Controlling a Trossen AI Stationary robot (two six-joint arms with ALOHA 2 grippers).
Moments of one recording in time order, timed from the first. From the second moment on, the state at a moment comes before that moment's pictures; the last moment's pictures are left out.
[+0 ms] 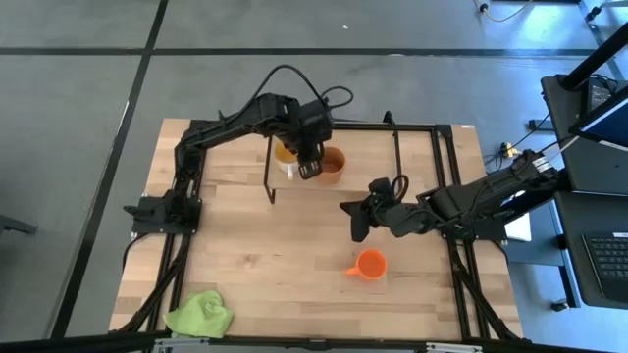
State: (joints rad) left arm 0.24 2.00 2.36 -1.49 -0.06 -0.09; right arm 0.40 1.35 1.19 -0.36 0.67 1.05
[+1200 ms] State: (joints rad) left arm 0.17 2.01 2.25 -1.49 -0.19 0.03; right arm 0.40 1.37 1.19 -0.33 0.68 1.04
